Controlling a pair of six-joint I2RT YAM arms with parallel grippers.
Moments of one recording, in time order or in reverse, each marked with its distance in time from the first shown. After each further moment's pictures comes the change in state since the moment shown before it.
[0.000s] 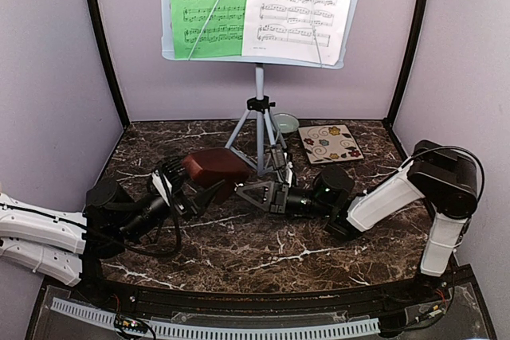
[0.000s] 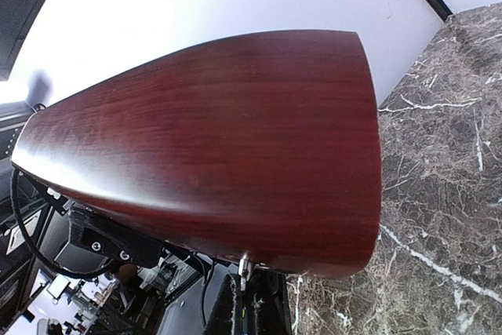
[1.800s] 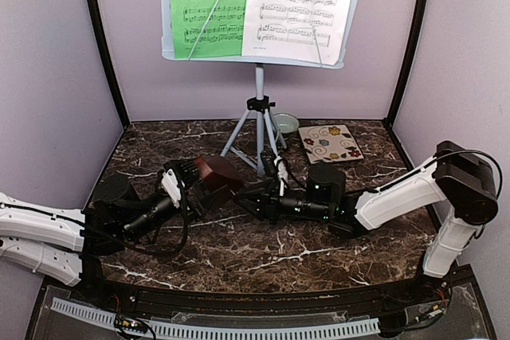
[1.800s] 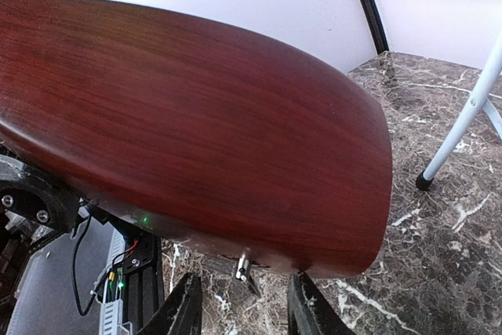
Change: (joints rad) left arm 0.000 -0.006 0.046 -0.194 -0.057 -0.015; right arm 0.061 -0.130 0.026 -0.417 0.186 -0.536
